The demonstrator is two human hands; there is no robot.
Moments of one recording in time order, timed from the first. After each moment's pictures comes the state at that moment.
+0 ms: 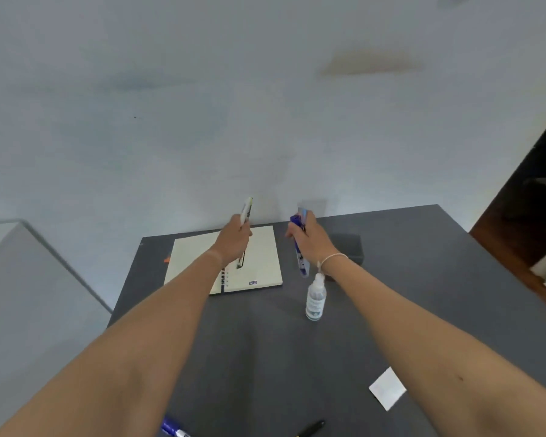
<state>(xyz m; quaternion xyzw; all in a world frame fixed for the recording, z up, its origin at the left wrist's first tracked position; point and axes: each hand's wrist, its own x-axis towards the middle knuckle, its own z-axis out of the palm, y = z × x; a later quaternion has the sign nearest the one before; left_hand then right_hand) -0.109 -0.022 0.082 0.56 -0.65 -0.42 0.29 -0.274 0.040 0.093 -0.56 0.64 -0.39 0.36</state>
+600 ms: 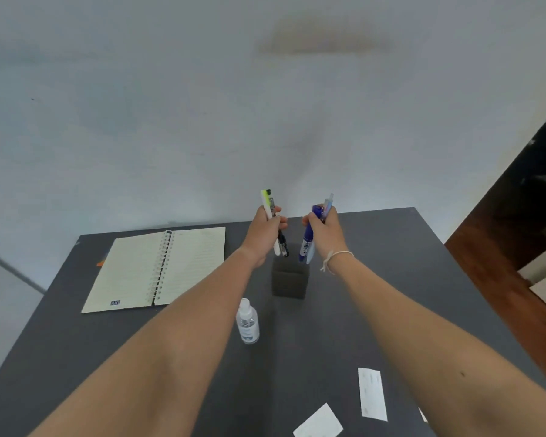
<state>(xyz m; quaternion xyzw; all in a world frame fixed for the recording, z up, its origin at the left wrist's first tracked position) -0.315 -0.047 0.058 0.51 -0.53 -0.56 0.38 -0.433 -0.008 0.062 -0.37 0.63 -0.54 0.43</state>
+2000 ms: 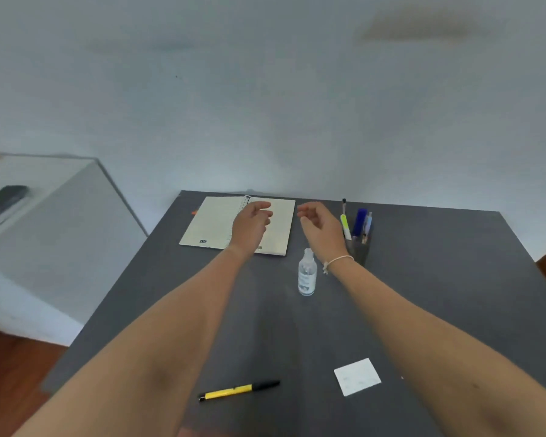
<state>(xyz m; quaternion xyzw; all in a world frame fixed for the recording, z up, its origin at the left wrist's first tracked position) -0.176 0.059 0.071 0.62 -0.45 -0.44 0.47 -0.320 0.065 0.058 -0.57 0.51 -0.50 0.41</state>
